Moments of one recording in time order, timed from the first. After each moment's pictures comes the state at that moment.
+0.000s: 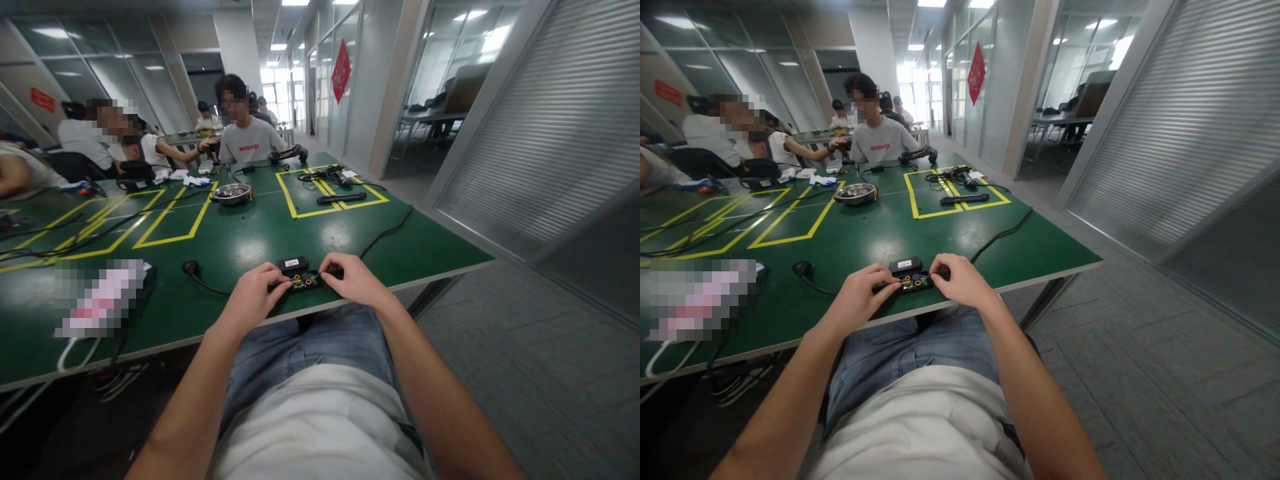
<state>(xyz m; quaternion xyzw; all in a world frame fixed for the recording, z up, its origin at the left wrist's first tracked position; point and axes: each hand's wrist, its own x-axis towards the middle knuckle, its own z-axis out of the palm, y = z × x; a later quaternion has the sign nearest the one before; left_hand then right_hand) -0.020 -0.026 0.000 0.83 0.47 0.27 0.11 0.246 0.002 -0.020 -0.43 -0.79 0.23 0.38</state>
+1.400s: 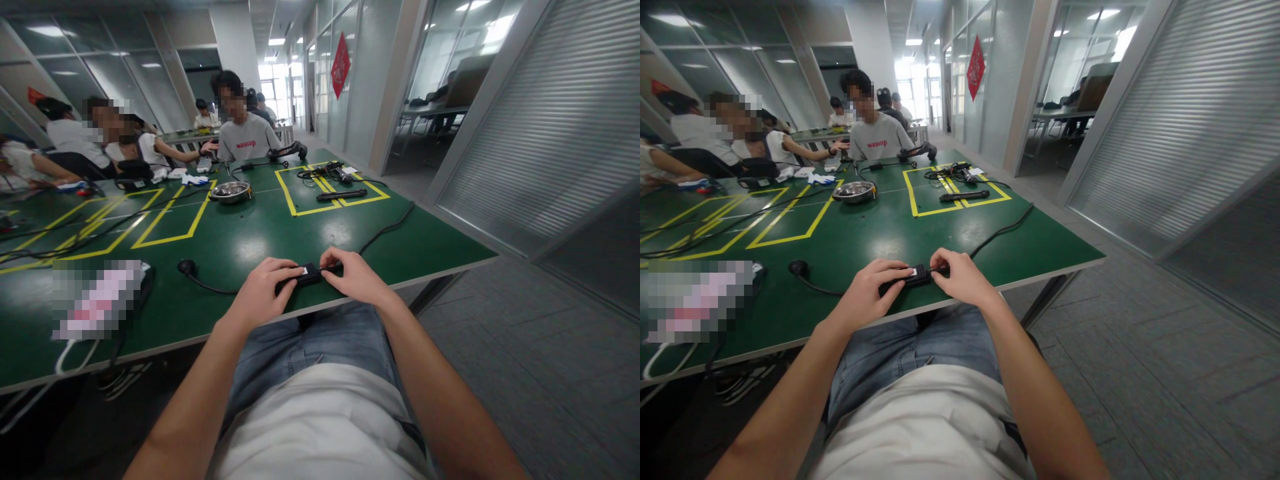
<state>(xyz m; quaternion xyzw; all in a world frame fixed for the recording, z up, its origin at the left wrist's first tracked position) -0.011 -0.021 -0.003 0.87 0.37 0.31 0.06 0.244 0.006 -0.025 -0.41 -0.78 0.24 0.40</state>
